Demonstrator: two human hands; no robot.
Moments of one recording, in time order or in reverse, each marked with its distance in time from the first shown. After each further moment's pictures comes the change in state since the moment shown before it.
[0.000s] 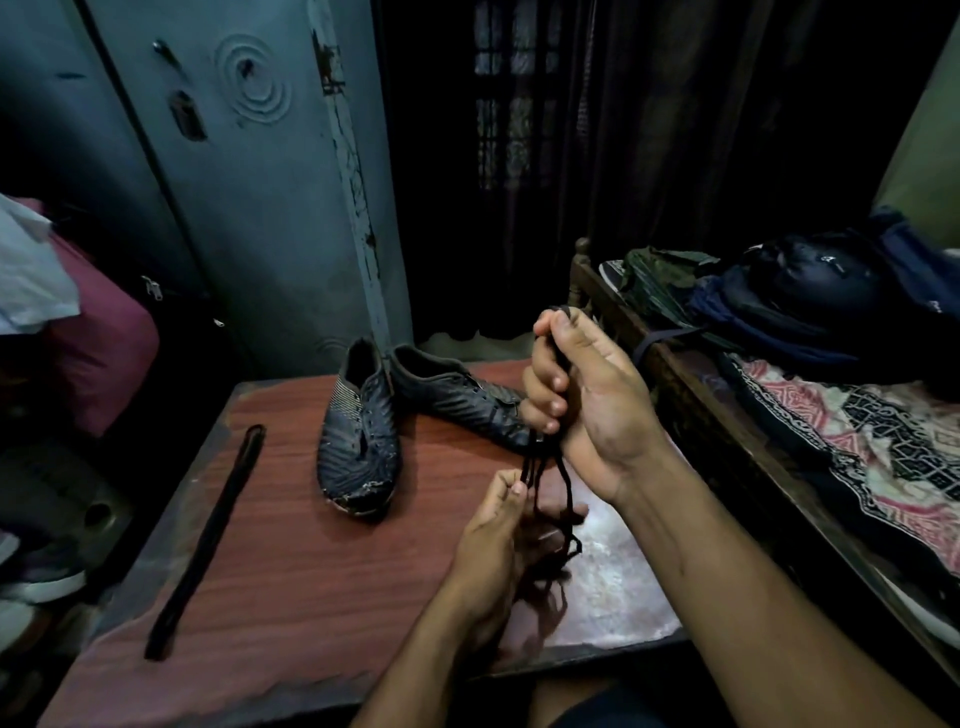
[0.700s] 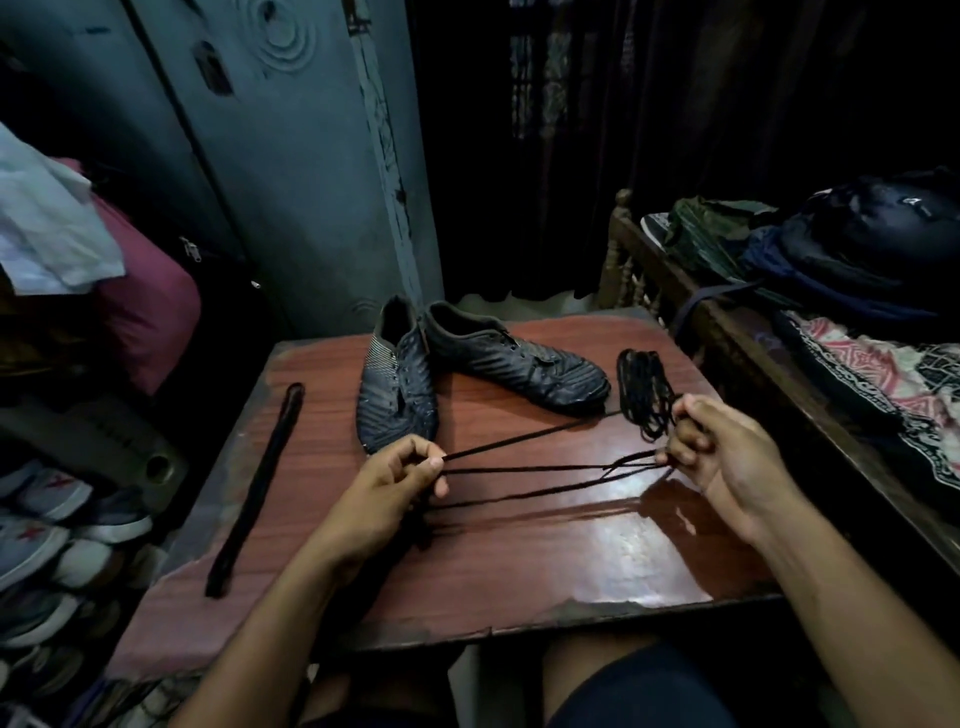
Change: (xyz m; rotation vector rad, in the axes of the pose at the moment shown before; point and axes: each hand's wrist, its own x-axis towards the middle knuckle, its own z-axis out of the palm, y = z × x) left_hand -0.008 0.009 -0.141 0.172 0.017 -0.128; right_hand -0.042 0.043 -0.139 -0.231 0.453 0.163
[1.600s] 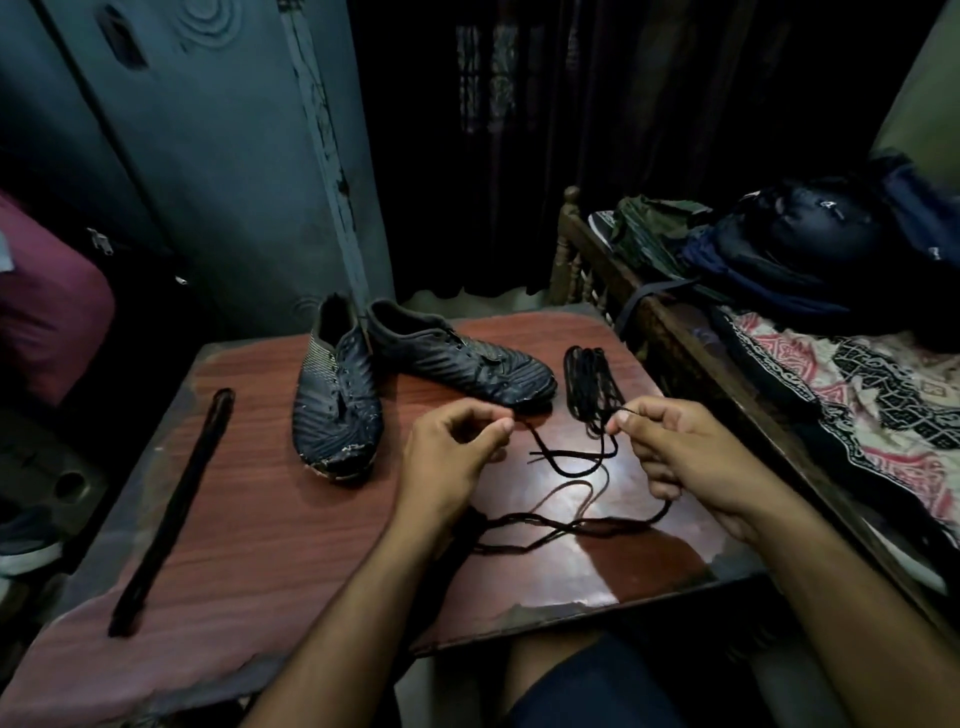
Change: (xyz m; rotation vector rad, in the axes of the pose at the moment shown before) left_hand 0.046 0.032 0.108 -0.004 0.186 0.203; right_hand -0.025 -0.038 -0.006 -0.585 -0.198 0.066
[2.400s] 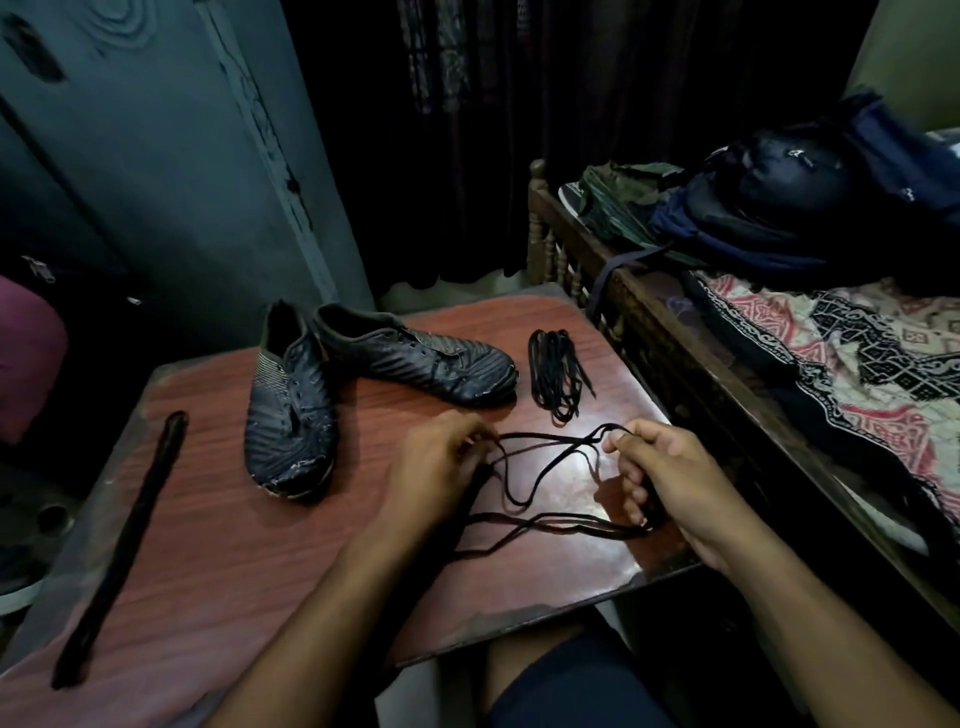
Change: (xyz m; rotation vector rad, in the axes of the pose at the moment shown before) left_hand 0.017 -0.021 0.024 0.754 -0.221 0.292; right_hand -0.007 0.057 -0.011 0.231 0.192 0.034
